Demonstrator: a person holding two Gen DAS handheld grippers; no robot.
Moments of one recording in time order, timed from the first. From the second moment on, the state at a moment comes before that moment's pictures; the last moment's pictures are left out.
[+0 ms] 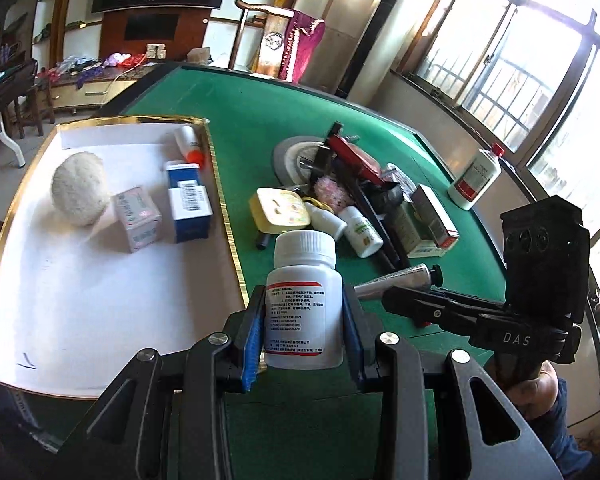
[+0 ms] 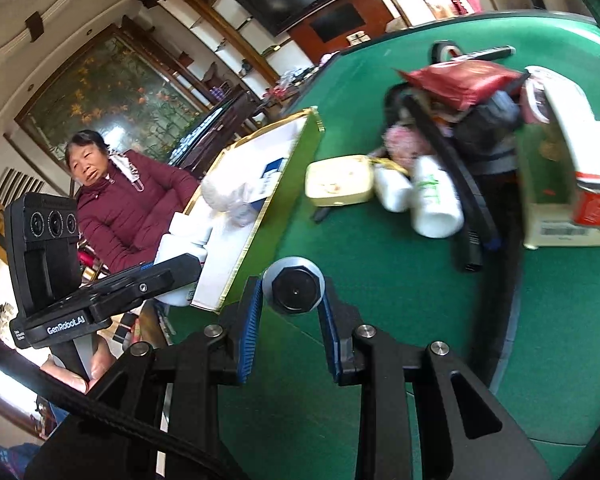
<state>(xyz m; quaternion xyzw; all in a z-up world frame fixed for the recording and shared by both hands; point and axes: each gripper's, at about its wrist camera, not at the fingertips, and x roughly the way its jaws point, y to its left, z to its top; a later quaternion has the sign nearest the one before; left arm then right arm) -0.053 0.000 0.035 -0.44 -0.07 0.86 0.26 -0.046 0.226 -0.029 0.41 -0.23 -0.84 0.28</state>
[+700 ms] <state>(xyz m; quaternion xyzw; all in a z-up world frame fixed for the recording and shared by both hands) -0.075 -0.069 0.023 -0.43 -0.11 0.86 0.23 -0.075 0.157 -0.003 0.41 -0.18 -0.85 0.29</state>
